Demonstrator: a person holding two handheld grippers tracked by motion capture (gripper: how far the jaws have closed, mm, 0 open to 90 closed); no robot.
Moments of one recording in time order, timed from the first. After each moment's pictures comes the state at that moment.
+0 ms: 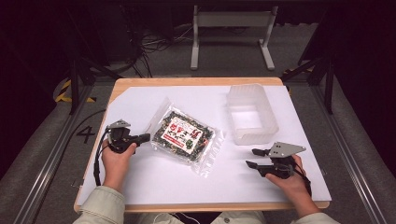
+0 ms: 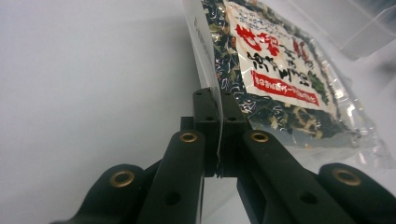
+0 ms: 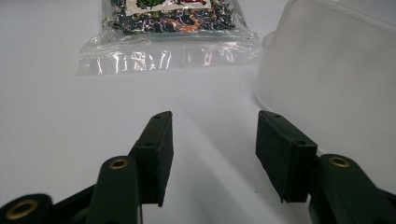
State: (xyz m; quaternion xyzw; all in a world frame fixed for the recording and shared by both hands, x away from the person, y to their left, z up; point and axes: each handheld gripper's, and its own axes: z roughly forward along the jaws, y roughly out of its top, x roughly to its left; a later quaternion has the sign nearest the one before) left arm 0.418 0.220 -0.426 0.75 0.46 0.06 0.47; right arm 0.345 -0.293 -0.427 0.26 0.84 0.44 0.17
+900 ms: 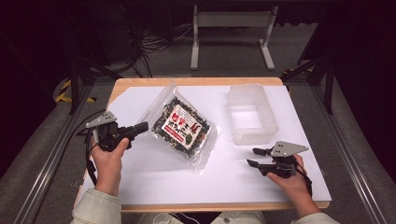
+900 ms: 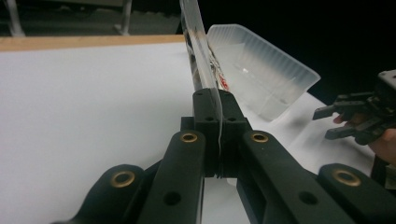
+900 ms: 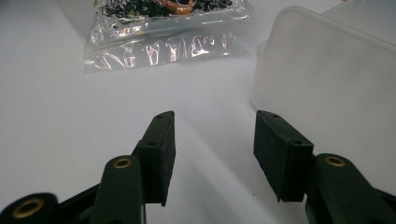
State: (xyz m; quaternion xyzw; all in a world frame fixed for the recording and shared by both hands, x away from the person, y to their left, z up) left arm 0.382 0.220 -0.354 0.71 0.39 0.08 0.58; right arm 0.345 -0.296 -0.424 0.26 0.83 0.45 0.17
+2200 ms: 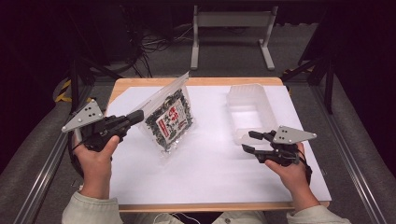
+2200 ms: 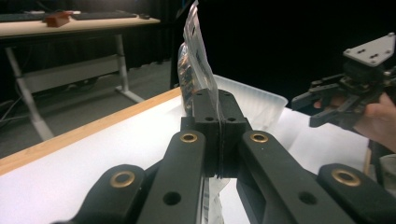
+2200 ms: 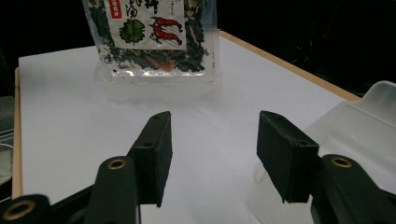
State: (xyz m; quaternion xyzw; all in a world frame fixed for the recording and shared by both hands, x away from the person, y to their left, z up) left arm 0.342 0.213 -0.278 0.72 0.27 0.18 0.61; right arm 0.350 -0.272 -0.359 0.22 0.80 0.52 0.20
